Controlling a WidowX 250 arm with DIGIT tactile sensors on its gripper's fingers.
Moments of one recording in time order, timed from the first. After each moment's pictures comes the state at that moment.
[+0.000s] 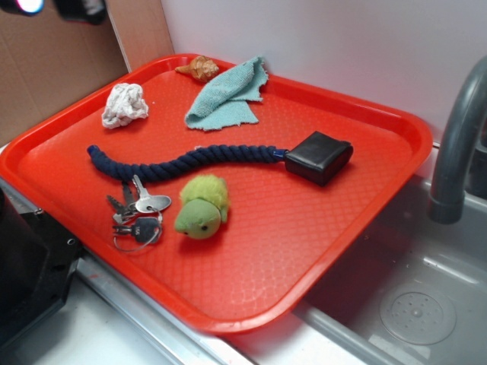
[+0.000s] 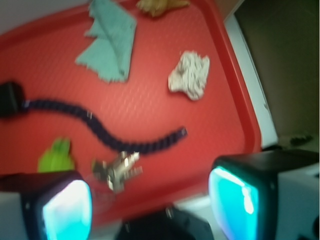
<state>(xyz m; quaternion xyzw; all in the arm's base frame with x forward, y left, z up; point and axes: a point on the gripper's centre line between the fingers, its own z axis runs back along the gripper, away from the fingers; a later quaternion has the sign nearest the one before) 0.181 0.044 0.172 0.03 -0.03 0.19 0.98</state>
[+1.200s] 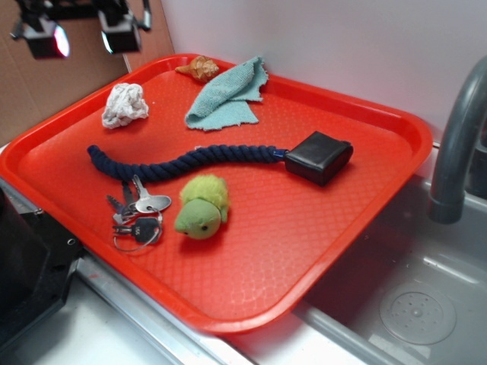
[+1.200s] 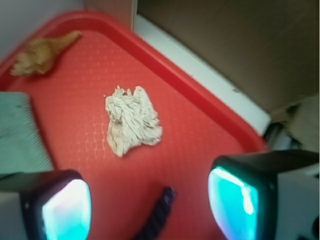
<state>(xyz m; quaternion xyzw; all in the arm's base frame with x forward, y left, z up) 0.209 0.096 0.104 0.09 -0.06 0.44 0.89</state>
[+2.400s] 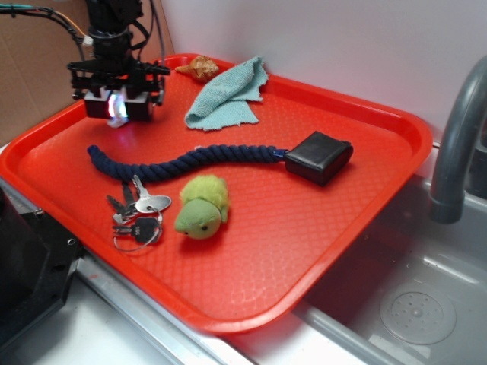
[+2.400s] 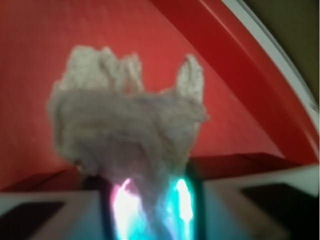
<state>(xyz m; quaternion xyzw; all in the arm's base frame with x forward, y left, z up) 0.221 0.126 0.033 0.10 0.00 0.38 0.92</state>
